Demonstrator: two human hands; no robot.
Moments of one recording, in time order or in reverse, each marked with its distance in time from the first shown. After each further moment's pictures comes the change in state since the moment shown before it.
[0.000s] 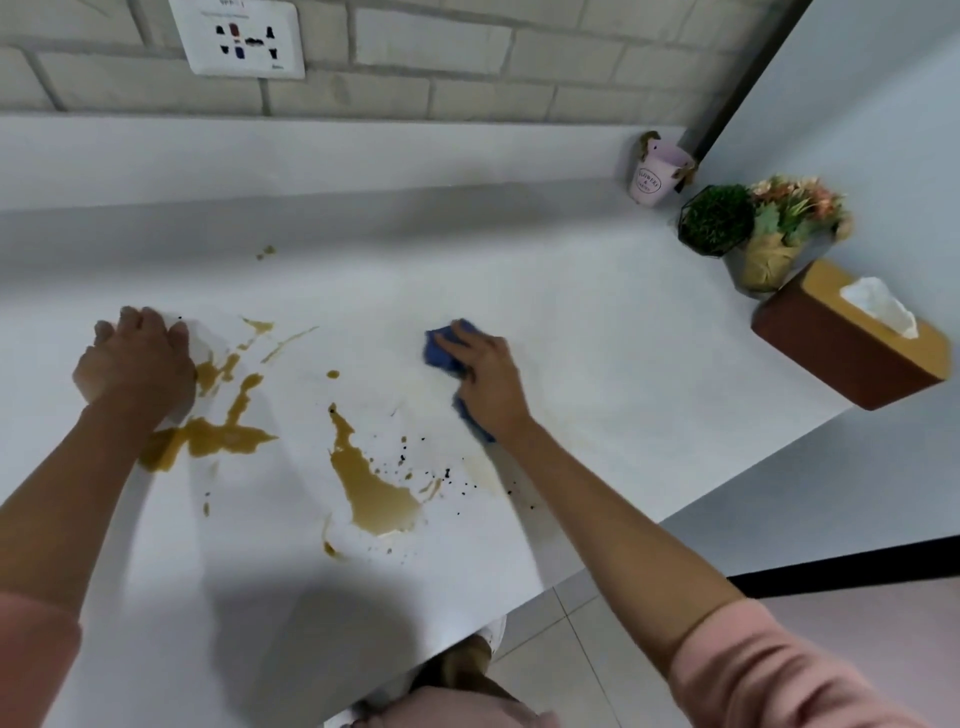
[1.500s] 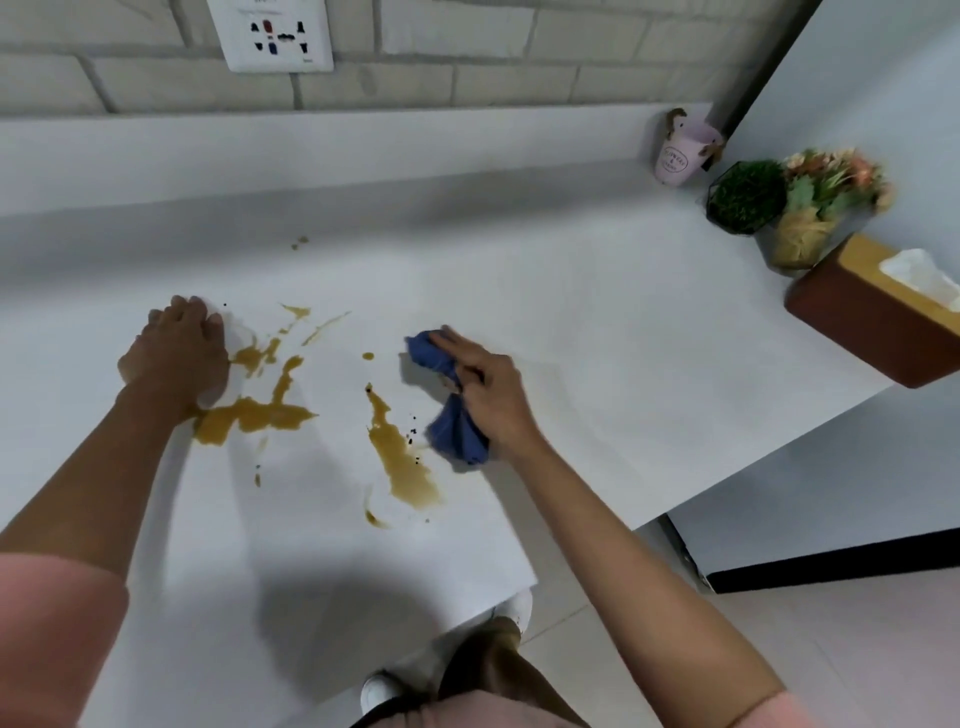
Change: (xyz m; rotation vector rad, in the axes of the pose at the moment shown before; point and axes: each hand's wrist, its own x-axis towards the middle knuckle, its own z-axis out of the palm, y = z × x) left_hand -0.031 -0.004 -0.017 -0.289 0.101 -0.002; right_hand -0.039 -0.048 0.007 0.462 -0.015 0.123
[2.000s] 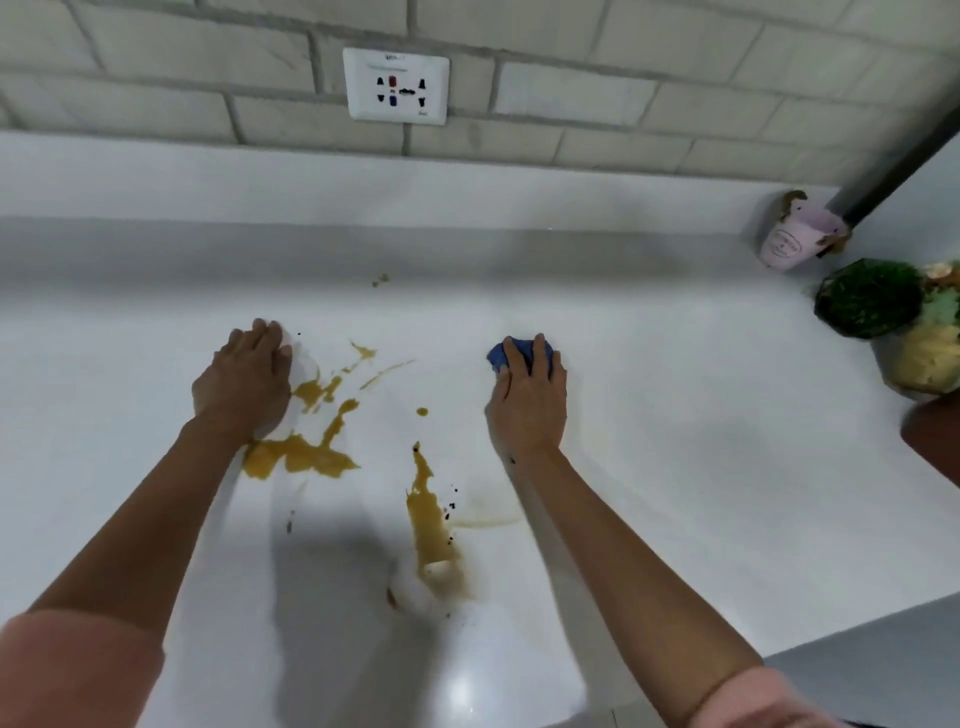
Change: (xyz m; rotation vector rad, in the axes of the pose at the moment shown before) left_hand -0.003 0.005 0.000 -0.085 -0.001 -0.101; right_hand 0.097 0.036 0.032 -0.775 0.136 -0.043
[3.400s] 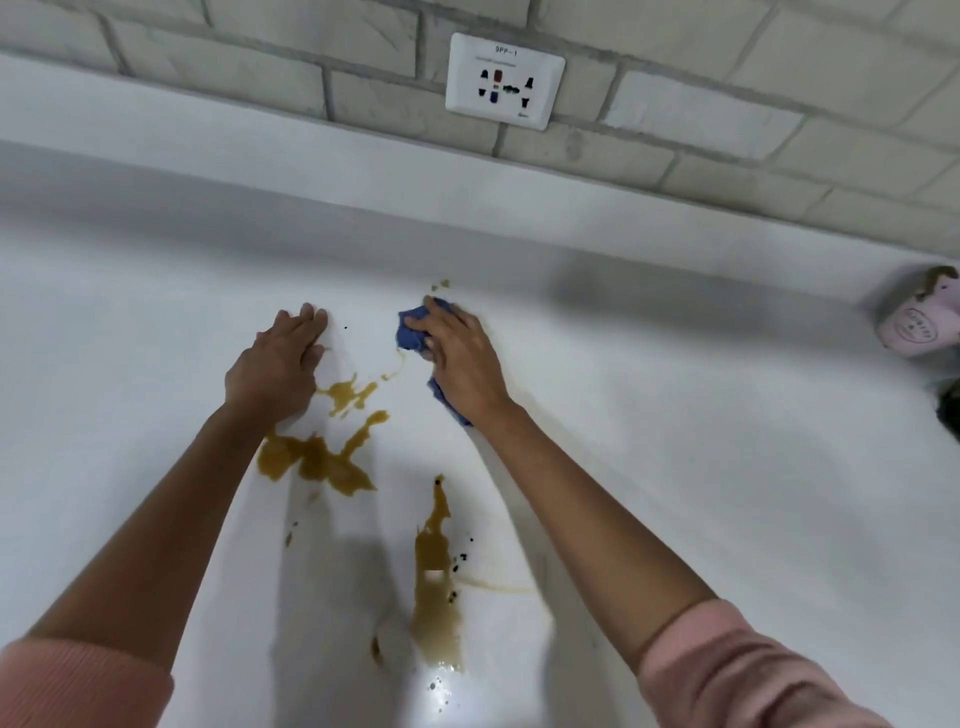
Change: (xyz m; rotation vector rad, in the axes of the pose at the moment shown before) left_hand 0.009 -0.007 0.007 -0.137 0.008 -0.061; right_hand 0.068 -0.099 0.030 0.370 -0.340 -0.658
